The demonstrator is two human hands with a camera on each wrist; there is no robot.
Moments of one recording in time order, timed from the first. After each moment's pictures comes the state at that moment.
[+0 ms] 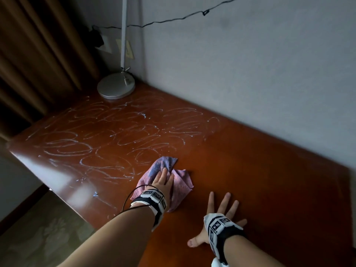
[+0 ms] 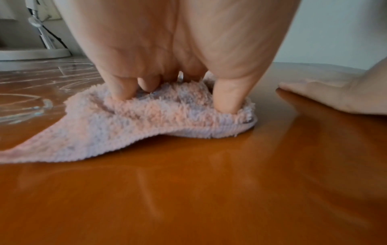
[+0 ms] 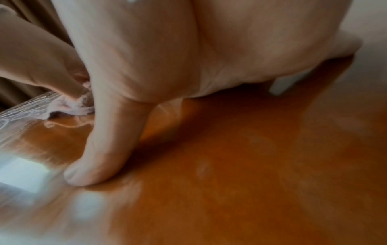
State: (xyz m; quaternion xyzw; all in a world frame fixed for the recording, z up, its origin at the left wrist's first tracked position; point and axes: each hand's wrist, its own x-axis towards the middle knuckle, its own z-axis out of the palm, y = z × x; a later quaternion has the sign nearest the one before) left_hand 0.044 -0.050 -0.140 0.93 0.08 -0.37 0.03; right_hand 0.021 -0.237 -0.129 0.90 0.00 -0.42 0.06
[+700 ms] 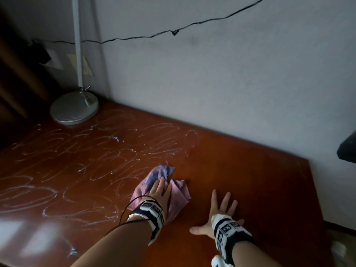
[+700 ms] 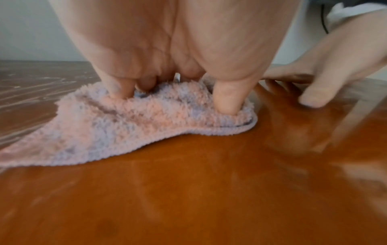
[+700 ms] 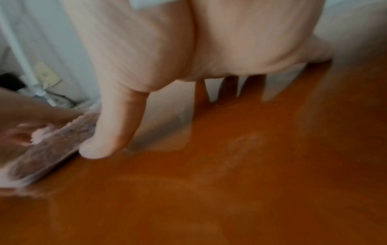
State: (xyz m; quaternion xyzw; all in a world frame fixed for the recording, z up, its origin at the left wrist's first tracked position) left_hand 0.104 -0.035 -0.128 0.93 -0.07 -0.37 0.01; right_hand 0.079 -0.227 -0.109 0.90 -0.14 -0.42 -0.04
